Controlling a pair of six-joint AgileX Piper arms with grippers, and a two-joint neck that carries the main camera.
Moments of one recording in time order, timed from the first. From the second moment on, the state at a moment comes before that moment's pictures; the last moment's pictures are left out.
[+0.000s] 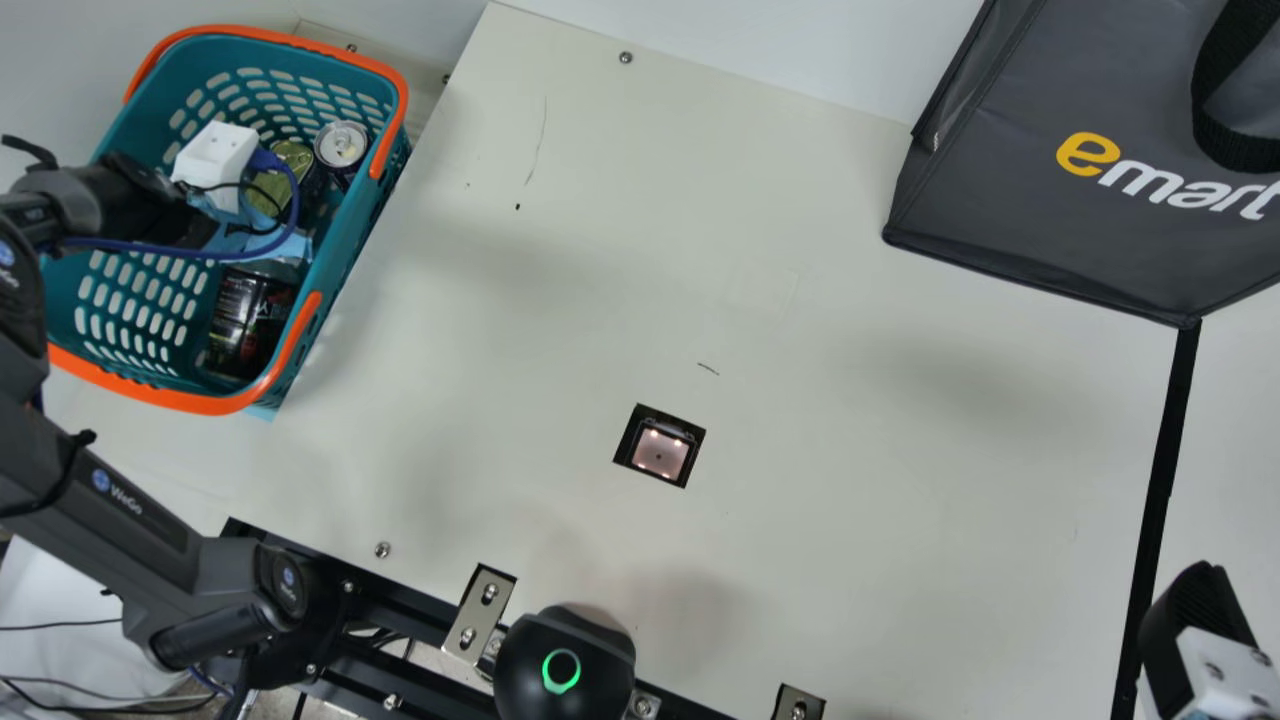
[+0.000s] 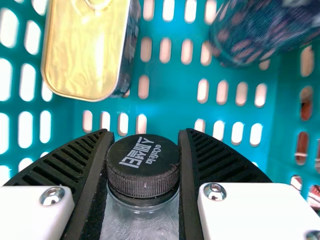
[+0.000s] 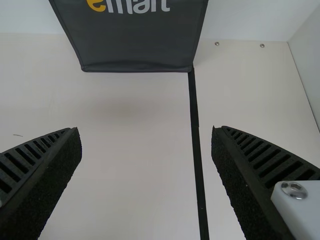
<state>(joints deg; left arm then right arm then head) 38.5 116.0 -58.9 -26.9 21.6 56.6 0.7 42.6 -69.8 -0.8 69.5 -2.2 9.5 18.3</state>
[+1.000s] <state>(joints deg) 44.2 99.5 -52.5 -31.7 28.2 60.4 0.7 42.6 -69.8 -0.8 69.5 -2.2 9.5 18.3</state>
